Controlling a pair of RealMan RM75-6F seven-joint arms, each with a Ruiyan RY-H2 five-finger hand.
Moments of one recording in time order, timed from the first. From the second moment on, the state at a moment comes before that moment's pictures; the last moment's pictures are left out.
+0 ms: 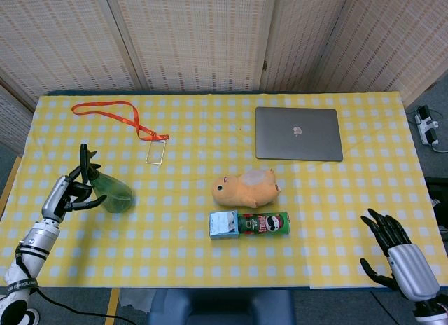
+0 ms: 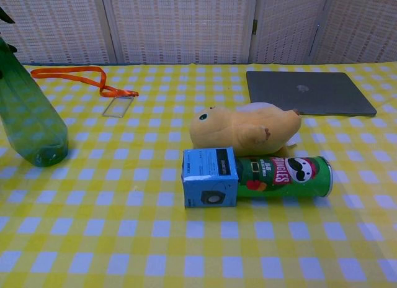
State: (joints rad) left arm -0.41 -1.14 -0.22 -1.60 1.29 0.98 -0.96; right arm 0.00 -1.01 -0.10 -1.73 -1.75 1.55 0.18
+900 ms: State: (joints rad) left arm -0.25 -1.09 -0.13 -1.37 1.36 1.24 -0.65; right arm -0.01 -1.03 -0.11 -1.73 -1.77 1.55 0.13
